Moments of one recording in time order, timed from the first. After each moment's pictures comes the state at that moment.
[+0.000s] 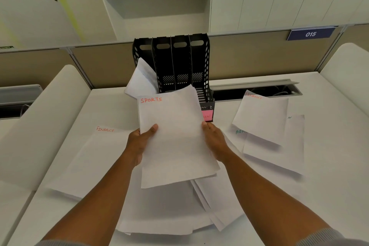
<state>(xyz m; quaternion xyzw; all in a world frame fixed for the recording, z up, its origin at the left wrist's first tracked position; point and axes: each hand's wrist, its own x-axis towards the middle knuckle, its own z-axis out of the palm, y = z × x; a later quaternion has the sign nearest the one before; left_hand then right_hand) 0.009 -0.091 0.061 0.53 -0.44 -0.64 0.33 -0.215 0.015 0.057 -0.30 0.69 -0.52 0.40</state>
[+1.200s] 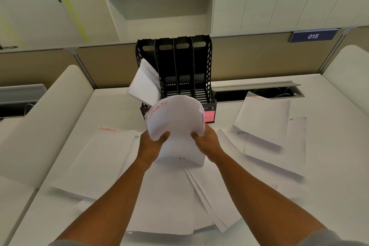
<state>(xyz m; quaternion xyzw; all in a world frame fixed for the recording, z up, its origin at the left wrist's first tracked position) -0.010 -0.066 0.052 0.50 -0.58 -0.53 0.37 -0.194 0.005 0.053 -0.37 0.70 -0.50 0.37</state>
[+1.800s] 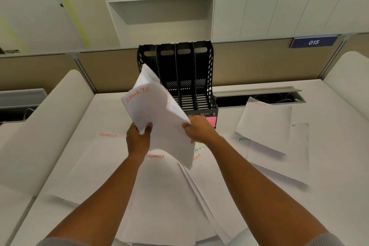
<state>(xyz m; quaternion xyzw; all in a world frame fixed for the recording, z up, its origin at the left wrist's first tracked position) -0.002 -0.104 0.071 0.56 -0.56 -0.42 0.45 -0.192 -0.037 0.121 -0.53 0.75 -0.27 0.30</state>
